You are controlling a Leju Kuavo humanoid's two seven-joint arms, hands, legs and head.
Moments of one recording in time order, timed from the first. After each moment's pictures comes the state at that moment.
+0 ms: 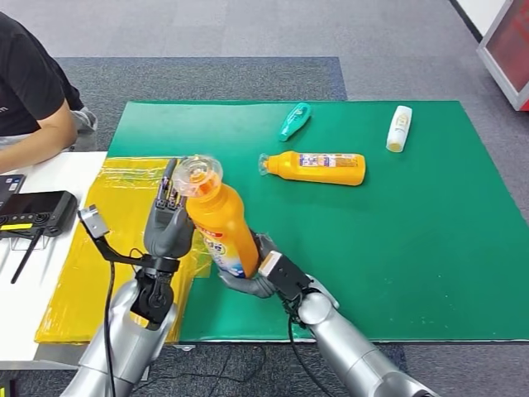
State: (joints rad) left arm -0.28 -0.17 -0.26 -1.26 0.60 -0.39 -0.45; right arm -0.43 0.11 0.63 -0.86 0.16 0.10 -0.64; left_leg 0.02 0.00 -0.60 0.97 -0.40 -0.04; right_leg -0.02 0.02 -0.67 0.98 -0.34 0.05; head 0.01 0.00
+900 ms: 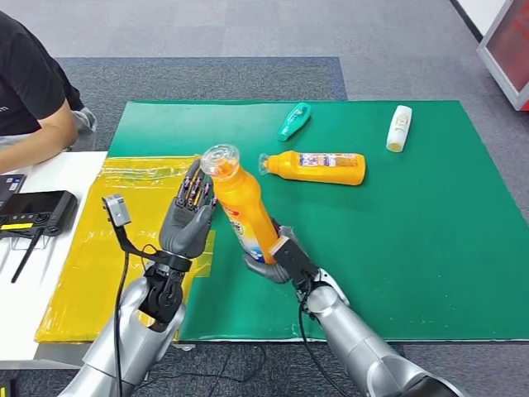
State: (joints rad) left arm -0.32 -0.15 -0.38 -1.28 0.64 -0.27 -0.35; right arm -0.51 0.14 0.52 -0.63 0.22 -0.04 -0.64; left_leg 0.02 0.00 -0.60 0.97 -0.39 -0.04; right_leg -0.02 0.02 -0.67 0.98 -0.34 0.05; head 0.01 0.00
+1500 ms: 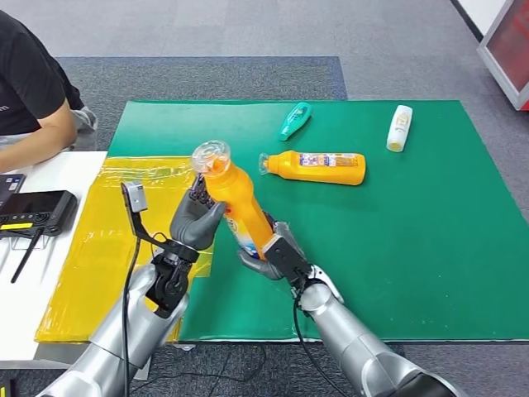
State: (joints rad) left arm -0.42 -0.14 -0.42 -1.15 0.62 -0.31 -0.33; right arm -0.53 0.16 0.53 -0.62 0.27 -0.06 -0.63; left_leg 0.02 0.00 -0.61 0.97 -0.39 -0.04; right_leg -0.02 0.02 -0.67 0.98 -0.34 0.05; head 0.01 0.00
